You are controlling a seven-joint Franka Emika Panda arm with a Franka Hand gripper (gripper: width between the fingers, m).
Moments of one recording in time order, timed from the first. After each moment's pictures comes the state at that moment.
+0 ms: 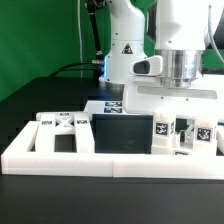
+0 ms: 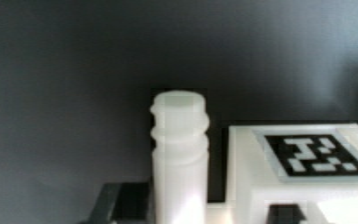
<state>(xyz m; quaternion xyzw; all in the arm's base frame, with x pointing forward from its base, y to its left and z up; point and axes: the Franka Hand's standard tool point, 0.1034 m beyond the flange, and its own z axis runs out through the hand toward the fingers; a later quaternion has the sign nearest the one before) 0.547 0.061 0.012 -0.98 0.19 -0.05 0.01</state>
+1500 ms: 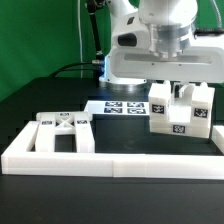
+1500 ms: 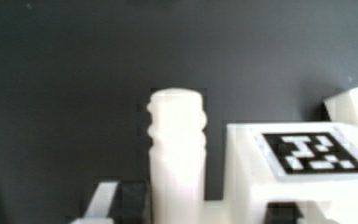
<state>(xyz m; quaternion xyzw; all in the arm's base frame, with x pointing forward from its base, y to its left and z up) 0.528 0.043 0.089 -0.95 0.13 0.27 0.05</state>
